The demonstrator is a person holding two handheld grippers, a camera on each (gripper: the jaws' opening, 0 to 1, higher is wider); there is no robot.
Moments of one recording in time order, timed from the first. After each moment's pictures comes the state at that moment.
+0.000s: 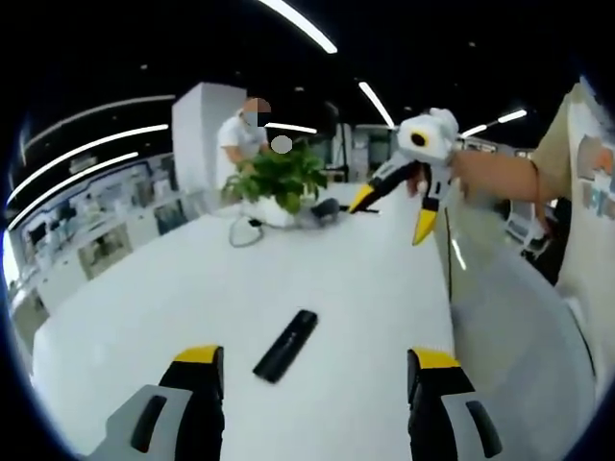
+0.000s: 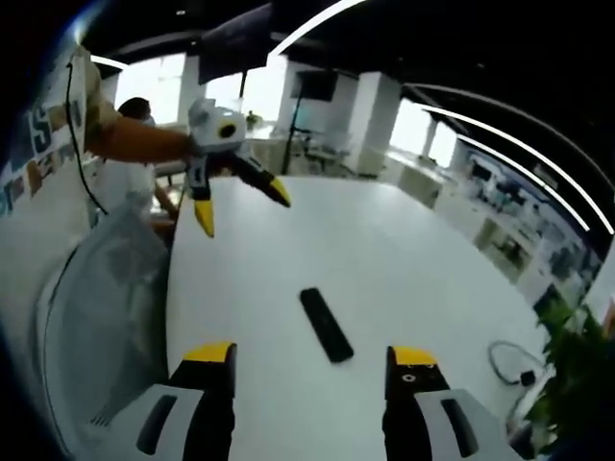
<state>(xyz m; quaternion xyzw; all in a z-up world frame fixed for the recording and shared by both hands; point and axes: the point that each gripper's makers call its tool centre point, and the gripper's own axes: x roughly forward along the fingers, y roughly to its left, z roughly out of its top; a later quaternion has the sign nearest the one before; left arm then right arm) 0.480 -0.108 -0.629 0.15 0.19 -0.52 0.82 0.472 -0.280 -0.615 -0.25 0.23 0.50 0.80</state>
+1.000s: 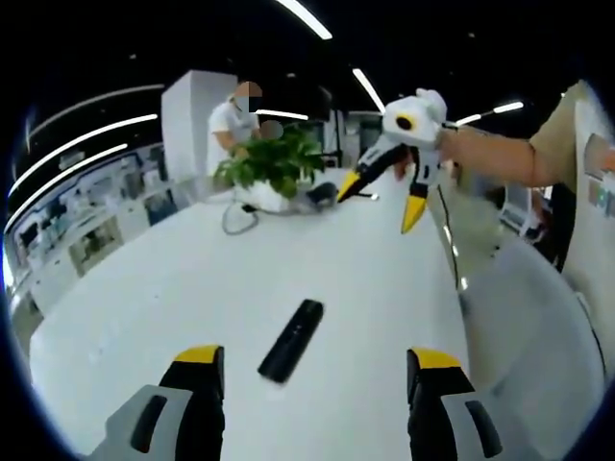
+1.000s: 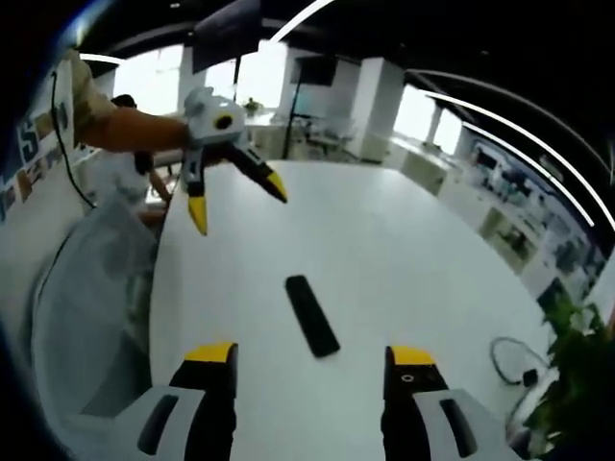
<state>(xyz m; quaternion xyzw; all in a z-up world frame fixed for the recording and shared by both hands) 0.509 -0.116 -0.651 0.17 0.22 -0.53 0.80 0.507 -0.284 -0.633 -0.26 0.26 0.50 0.78</state>
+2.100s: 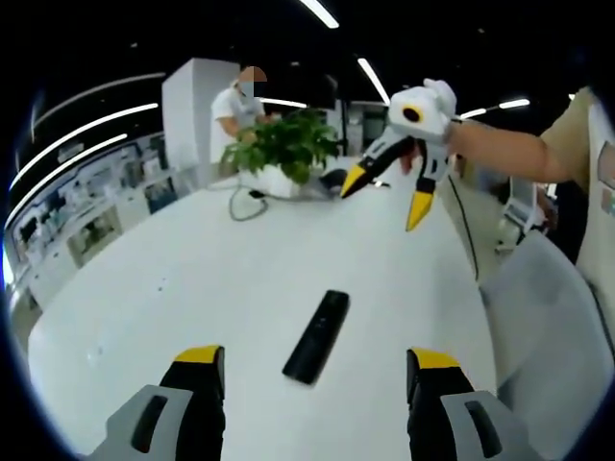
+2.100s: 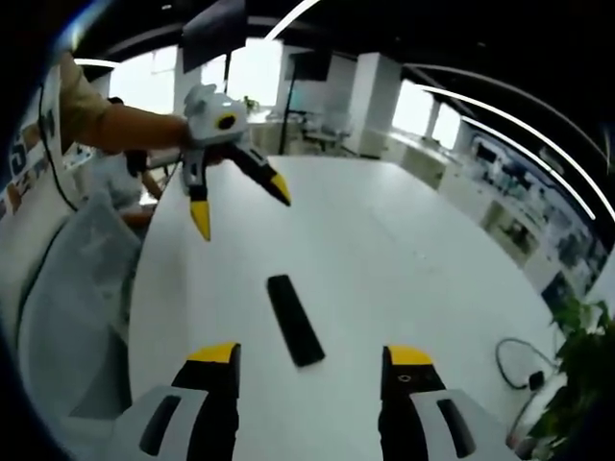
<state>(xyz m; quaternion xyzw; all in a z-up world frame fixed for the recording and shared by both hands) 0.551 -0.112 -0.670 0.18 0.25 -0.53 0.79 0.549 -0.280 -0.650 -0.25 0.27 0.50 0.78</state>
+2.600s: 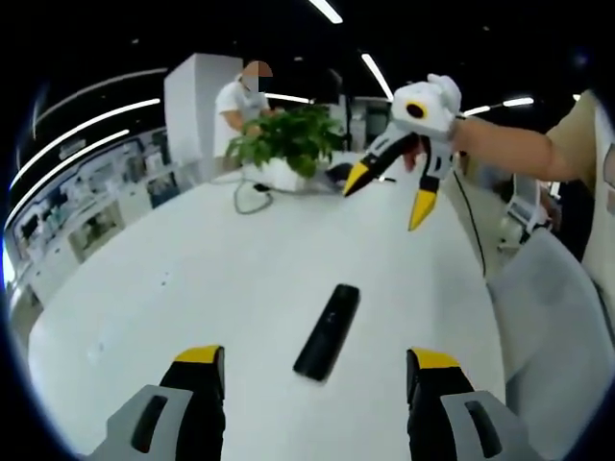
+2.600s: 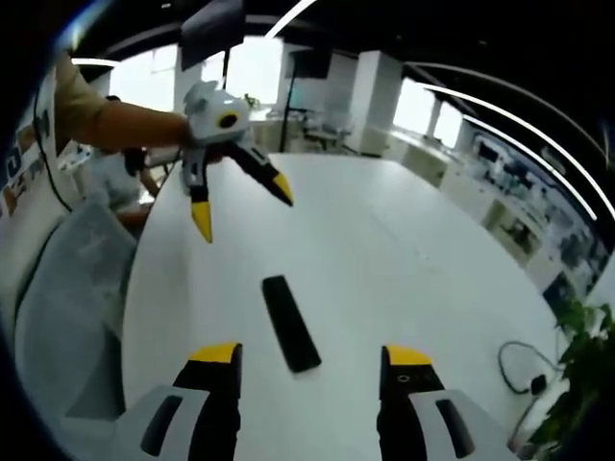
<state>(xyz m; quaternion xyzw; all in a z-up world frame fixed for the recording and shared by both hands) 0.562 -0.109 -0.677 0.18 0.26 -0.52 0.80 0.558 -0.272 -0.657 -0.26 0.27 0.50 0.78</state>
